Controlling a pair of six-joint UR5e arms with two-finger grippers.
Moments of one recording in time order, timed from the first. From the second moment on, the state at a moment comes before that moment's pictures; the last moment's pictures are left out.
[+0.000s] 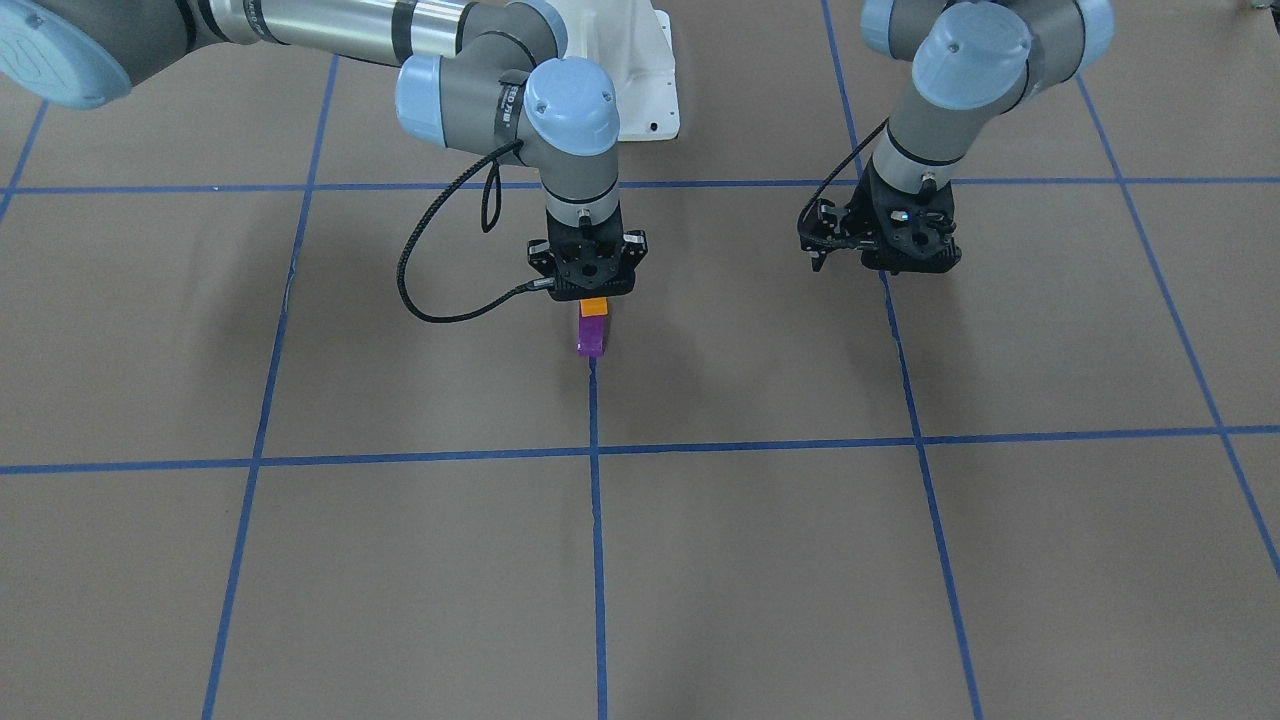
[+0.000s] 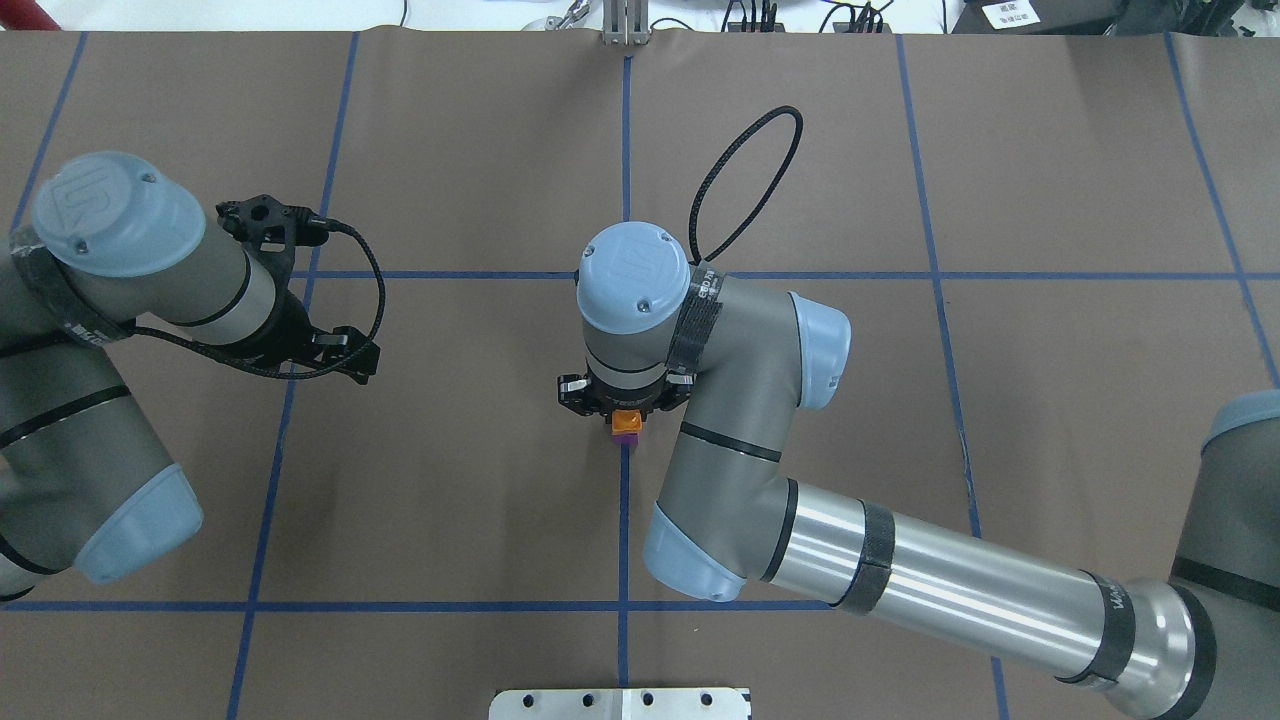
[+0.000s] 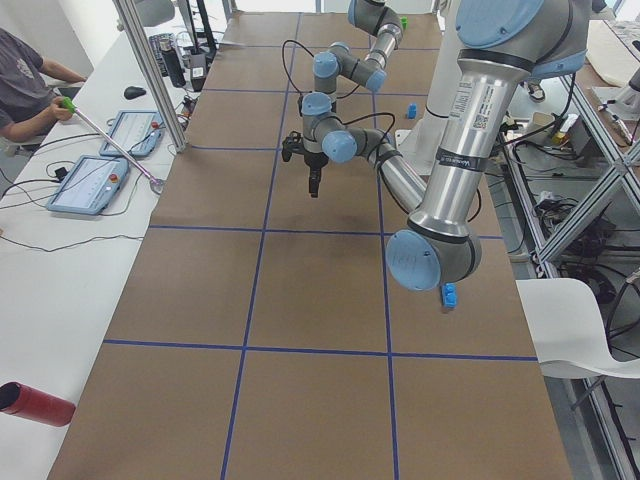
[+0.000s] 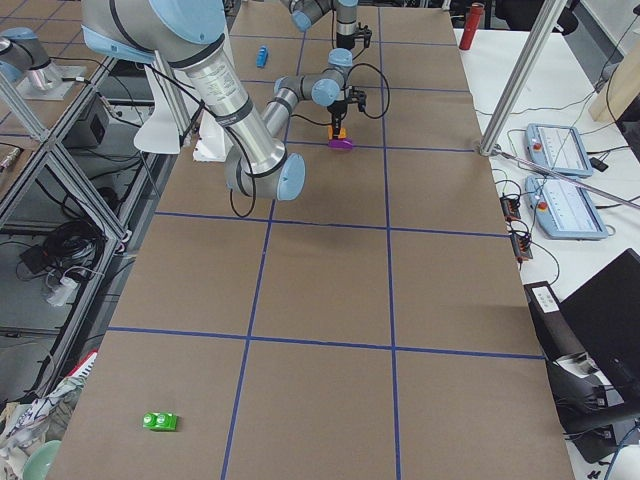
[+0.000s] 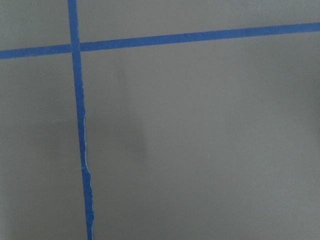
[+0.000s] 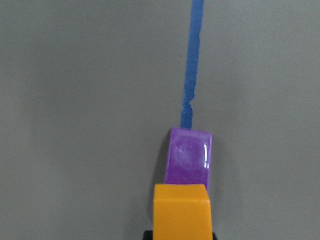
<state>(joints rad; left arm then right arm) -0.71 -1.87 -1.96 -1.56 -2.02 -0.95 0.46 -0.74 1.50 -1.59 1.91 1.17</state>
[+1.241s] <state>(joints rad) -0.70 -1.88 -1.96 -1.56 -2.02 -0.96 0.46 -0.74 1.49 -1.59 1.92 1.23</state>
